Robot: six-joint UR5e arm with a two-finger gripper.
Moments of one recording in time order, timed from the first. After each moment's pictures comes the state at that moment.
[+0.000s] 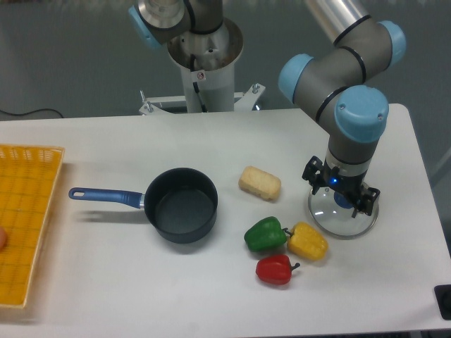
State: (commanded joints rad) arm 2.67 -2.03 -1.37 -1.24 1.58 1.28
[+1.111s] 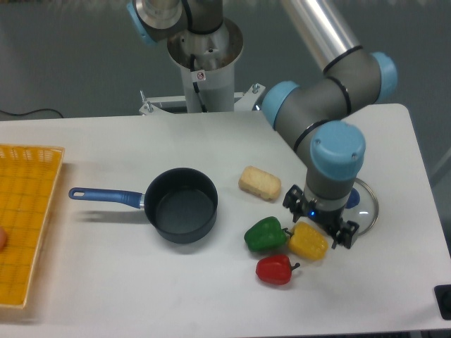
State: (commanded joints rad) arm 2.54 -2.17 -1.29 -1.16 1.58 1.19
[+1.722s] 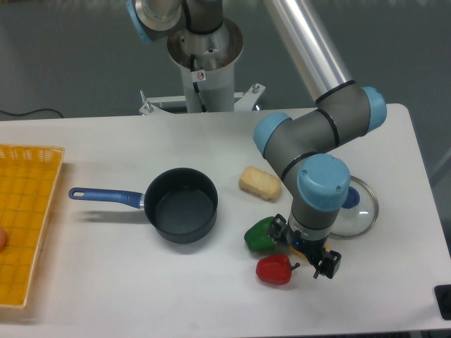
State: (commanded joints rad) arm 2.54 -2.22 -1.28 -1.05 1.48 1.24
